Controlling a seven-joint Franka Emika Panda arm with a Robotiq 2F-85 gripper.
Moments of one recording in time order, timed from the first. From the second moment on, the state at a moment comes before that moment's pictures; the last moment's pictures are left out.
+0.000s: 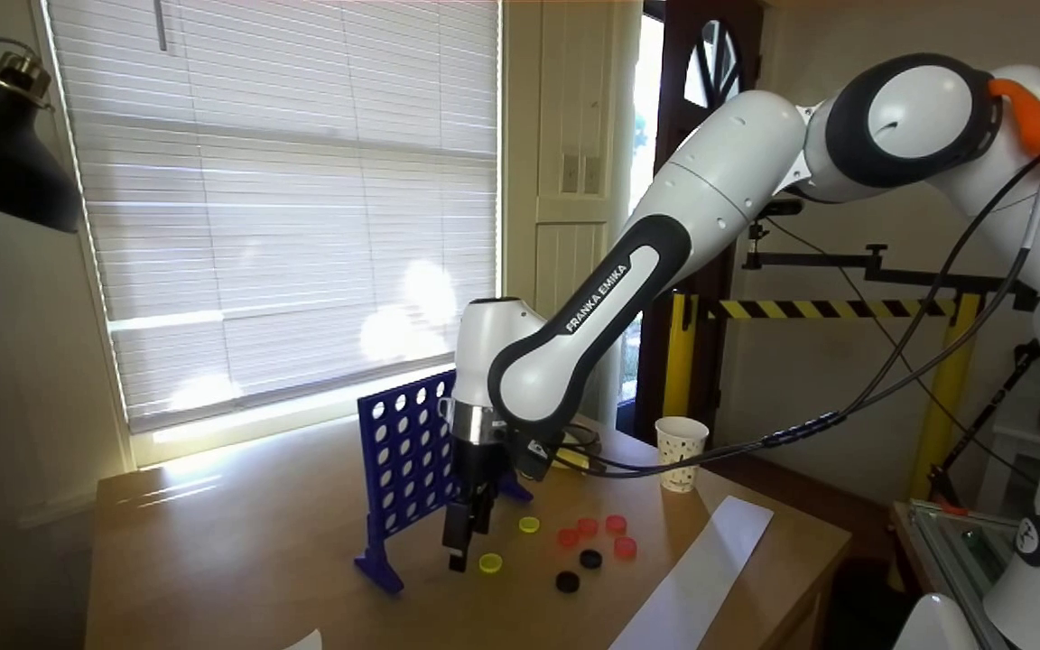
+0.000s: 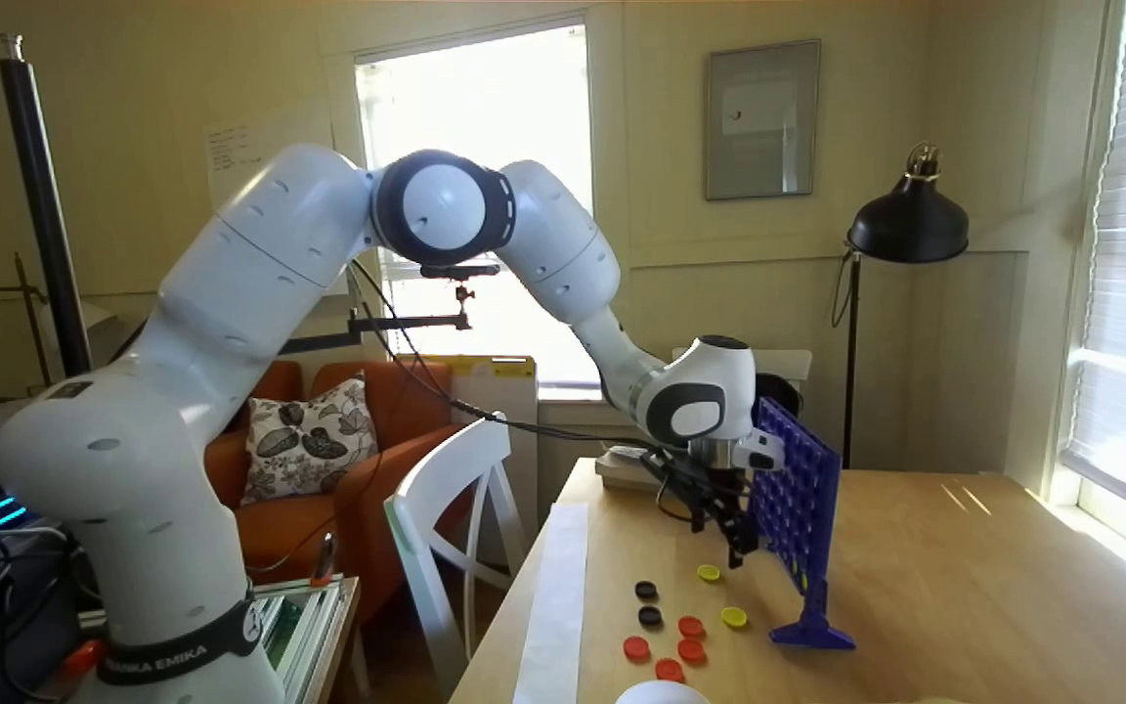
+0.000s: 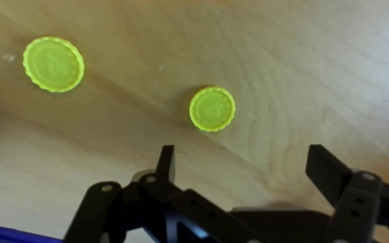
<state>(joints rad) 0.11 0.73 0.12 -1.76 0.05 2.57 -0.04</state>
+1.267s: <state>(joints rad) 0.14 0.73 0.12 -1.73 0.02 2.49 -0.05</state>
